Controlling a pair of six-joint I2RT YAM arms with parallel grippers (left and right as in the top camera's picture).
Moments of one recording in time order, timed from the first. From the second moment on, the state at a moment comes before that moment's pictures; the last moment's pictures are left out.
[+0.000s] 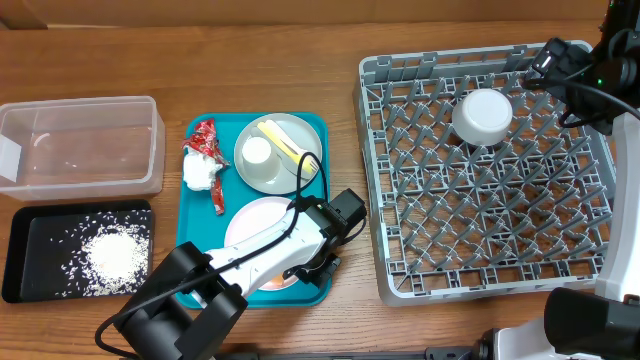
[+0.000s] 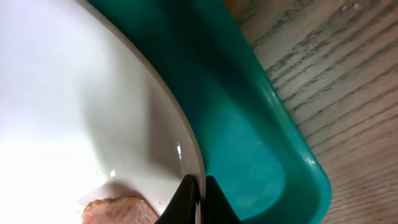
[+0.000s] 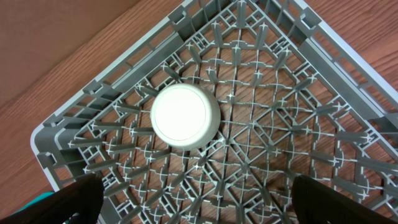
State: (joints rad) left arm -0.81 1.76 1.01 -0.94 -0.02 -0.18; right arm -0.16 1.68 1.98 -1.32 0.06 0.44
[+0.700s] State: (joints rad) left arm -0.81 1.76 1.23 -1.23 -0.05 -0.34; right arm -0.16 1.68 1.98 -1.32 0.06 0.44
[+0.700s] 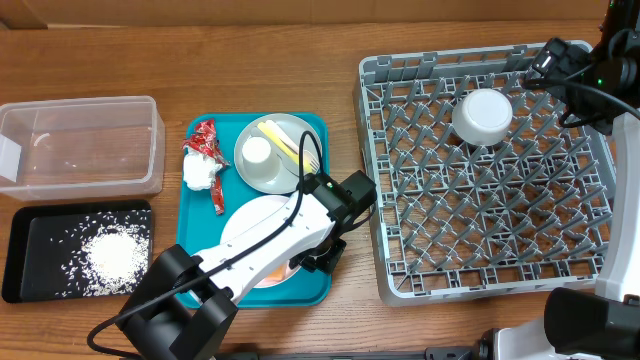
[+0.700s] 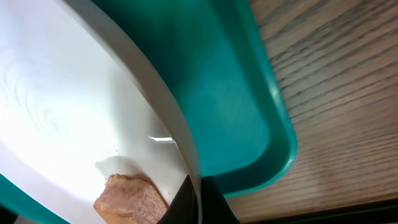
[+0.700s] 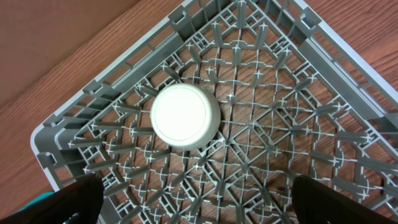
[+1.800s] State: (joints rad) left arm -0.12 1.32 1.55 -1.52 -0.06 -0.40; right arm -0.16 1.68 1.98 -1.32 0.06 0.44
